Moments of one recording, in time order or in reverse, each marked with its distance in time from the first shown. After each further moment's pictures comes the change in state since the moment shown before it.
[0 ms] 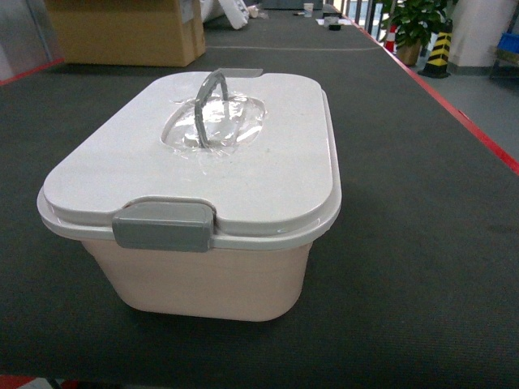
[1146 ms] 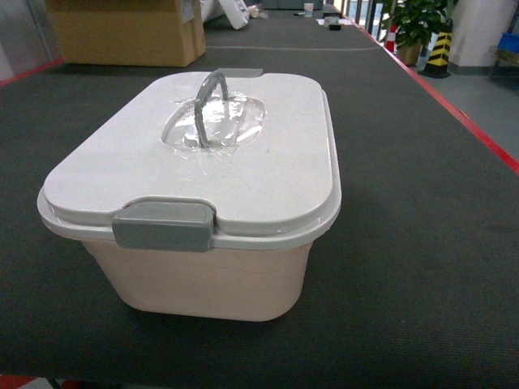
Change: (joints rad) left arm 0.001 -0.220 0.000 -0.237 0.000 0.000; right arm 0.000 0.000 0.000 0.000 0.000 0.000
